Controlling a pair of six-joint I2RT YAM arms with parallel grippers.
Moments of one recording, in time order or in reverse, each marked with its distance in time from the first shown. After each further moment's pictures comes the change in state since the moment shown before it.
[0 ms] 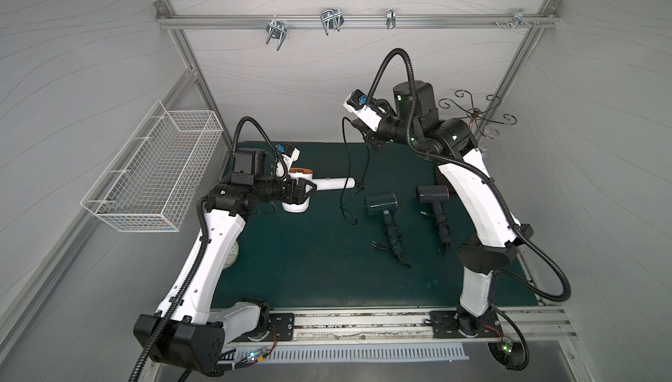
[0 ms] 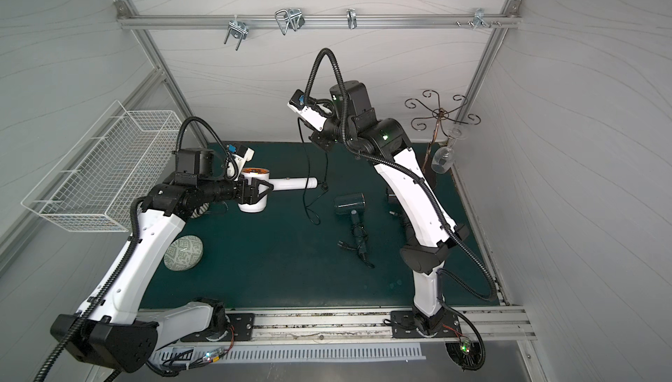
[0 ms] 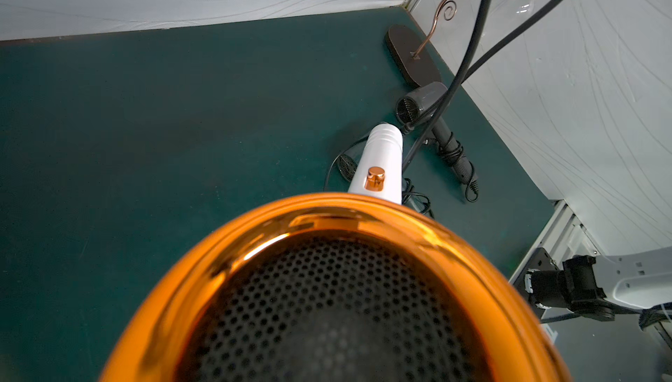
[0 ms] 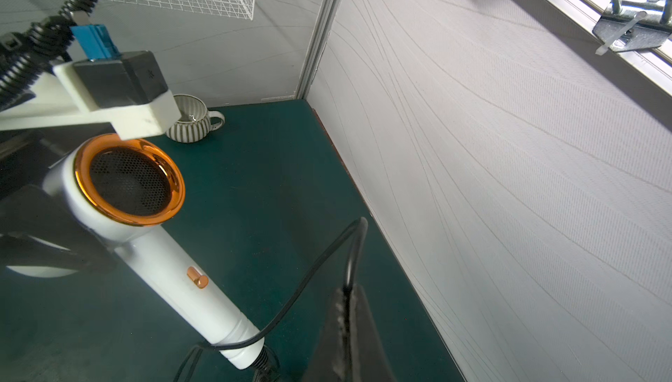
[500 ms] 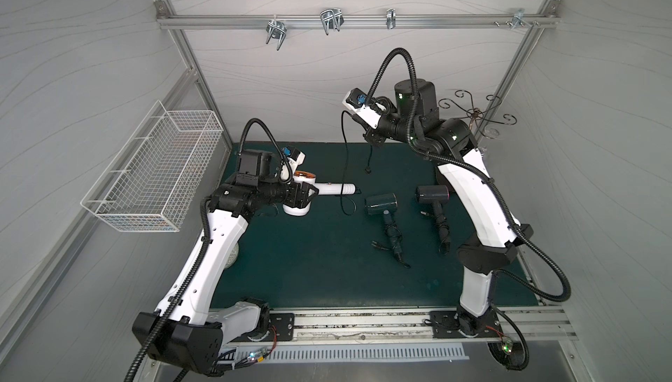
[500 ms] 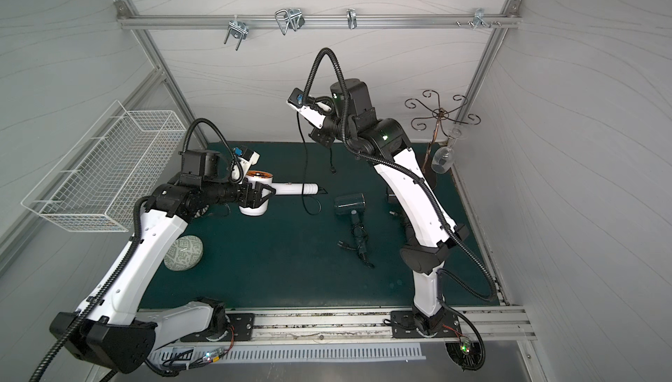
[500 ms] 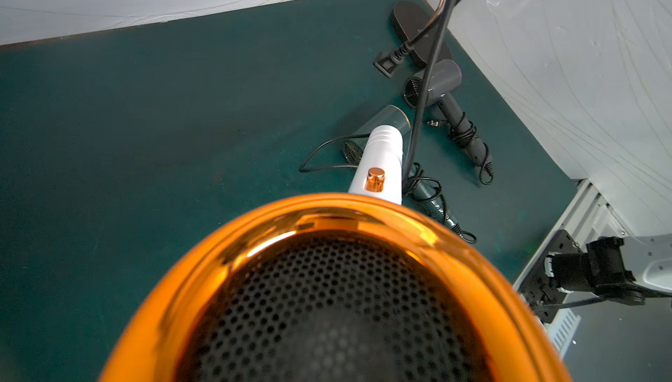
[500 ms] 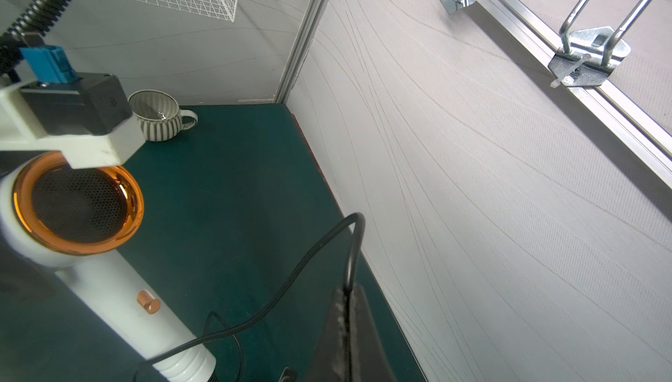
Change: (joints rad) left arm -0.049 0.000 0.000 -0.029 -0.036 0.045; right arm 0.000 0.000 0.000 0.061 0.043 -0.074
